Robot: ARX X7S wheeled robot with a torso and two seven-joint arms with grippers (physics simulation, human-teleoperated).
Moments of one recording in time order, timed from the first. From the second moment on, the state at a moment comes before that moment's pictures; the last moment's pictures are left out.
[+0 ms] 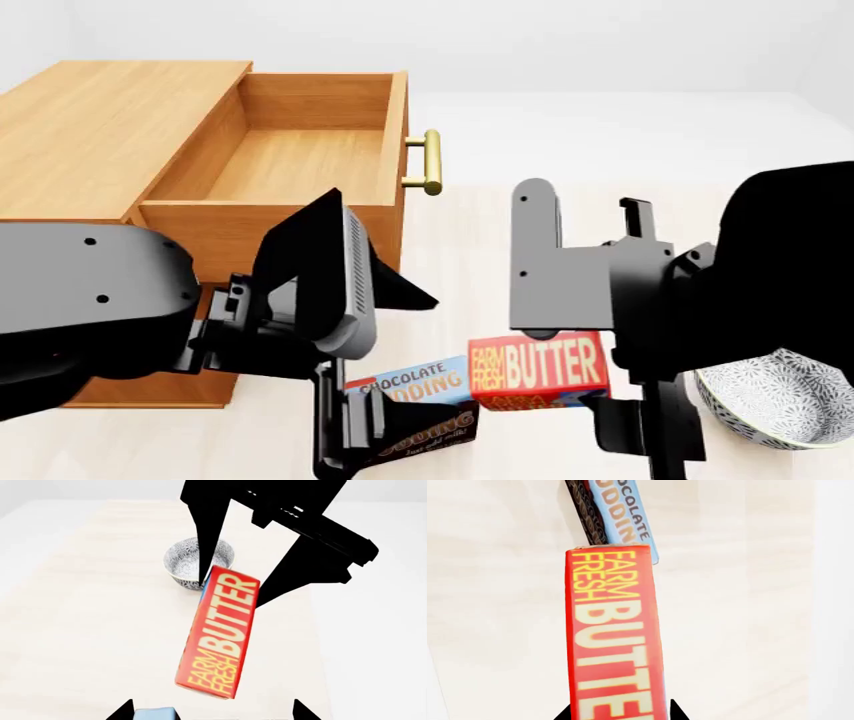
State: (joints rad) left arm -1.56 -0.86 1.35 0.36 -1.38 -0.61 0.42; right arm 2.02 0.71 -1.41 -0.59 1.18 1.53 -0.49
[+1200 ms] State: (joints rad) left arm -1.51 -0.74 1.40 0.31 -1.27 -0.60 0.45; right arm 2.08 0.66 -1.45 -0.58 1.28 1.48 -0.40
